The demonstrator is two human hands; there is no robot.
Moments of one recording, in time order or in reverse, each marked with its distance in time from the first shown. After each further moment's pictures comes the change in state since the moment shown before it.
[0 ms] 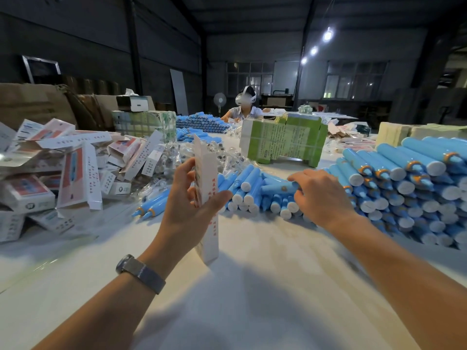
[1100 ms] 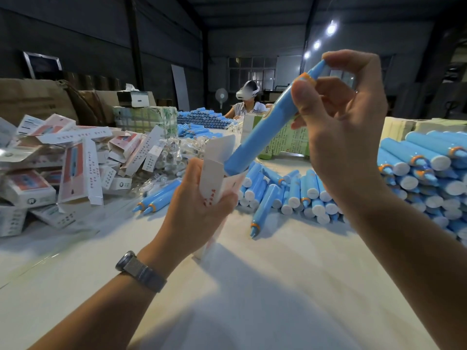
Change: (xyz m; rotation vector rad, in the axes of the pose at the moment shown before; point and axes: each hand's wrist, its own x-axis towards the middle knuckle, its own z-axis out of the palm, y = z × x) left_hand -0.008 0.018 0.005 0.280 -0.043 0.170; right_hand -0.003 -0.085 -0.125 1.289 0.615 -0.134
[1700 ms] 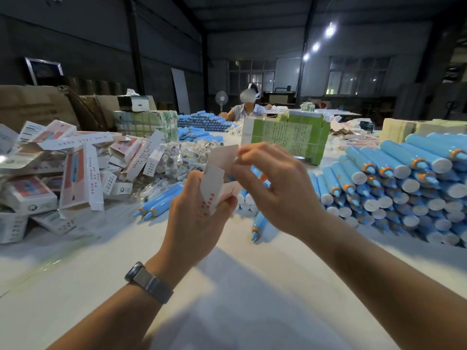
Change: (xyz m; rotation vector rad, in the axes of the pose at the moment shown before) left_hand -0.006 -0.009 0.010 0.060 0.158 0.066; right_hand -0.048 0.052 0.015 -0.479 -0.432 -0.191
